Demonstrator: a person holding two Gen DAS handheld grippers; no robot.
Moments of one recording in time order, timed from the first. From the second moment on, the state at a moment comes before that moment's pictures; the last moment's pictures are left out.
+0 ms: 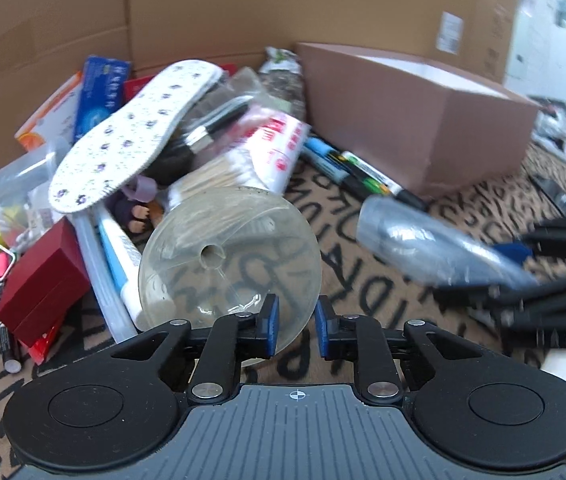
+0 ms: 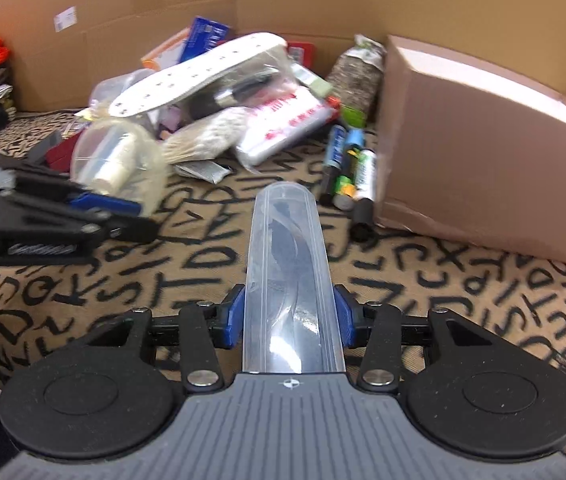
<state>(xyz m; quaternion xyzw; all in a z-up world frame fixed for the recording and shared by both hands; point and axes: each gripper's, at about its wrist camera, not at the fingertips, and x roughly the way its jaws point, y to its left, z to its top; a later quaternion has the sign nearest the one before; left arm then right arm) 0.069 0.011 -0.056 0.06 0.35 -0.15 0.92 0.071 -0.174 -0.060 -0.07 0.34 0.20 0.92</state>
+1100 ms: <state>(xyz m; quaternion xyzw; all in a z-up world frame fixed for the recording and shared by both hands) 0.044 0.030 -0.027 0.03 0.30 -0.13 0.94 0.064 -0.190 -0.050 -0.03 0.35 0.17 0.92</state>
